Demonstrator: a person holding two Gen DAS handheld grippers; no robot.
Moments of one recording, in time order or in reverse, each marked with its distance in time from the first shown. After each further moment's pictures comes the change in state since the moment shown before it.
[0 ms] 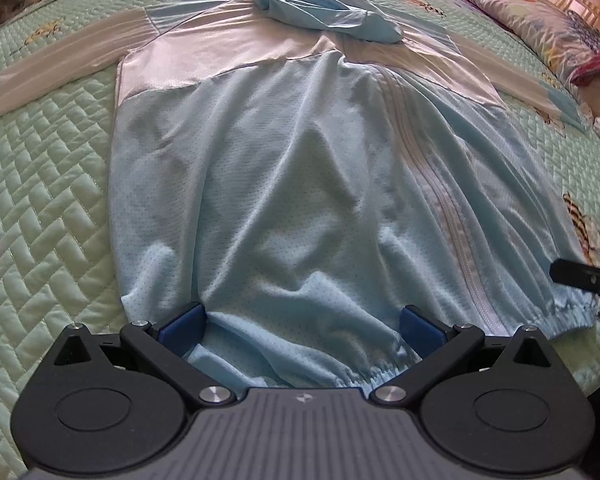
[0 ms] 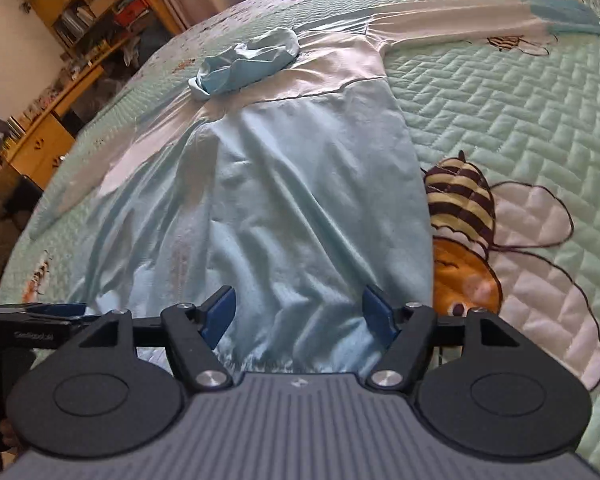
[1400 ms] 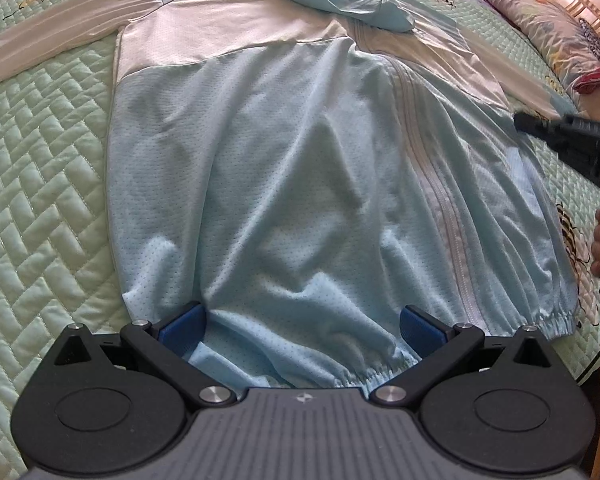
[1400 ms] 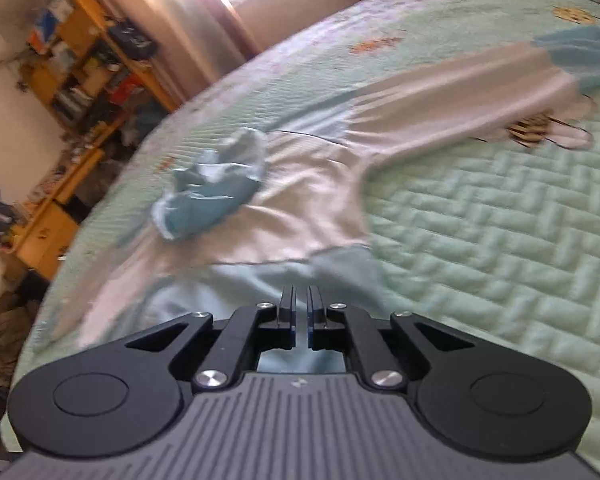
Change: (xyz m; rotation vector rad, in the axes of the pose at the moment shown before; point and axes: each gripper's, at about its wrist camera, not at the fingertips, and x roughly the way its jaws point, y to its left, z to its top) left arm 0.006 0.009 0.014 -0.051 0.095 -0.050; right arm 0.059 -0.045 0.119 0.076 -0.187 0.103
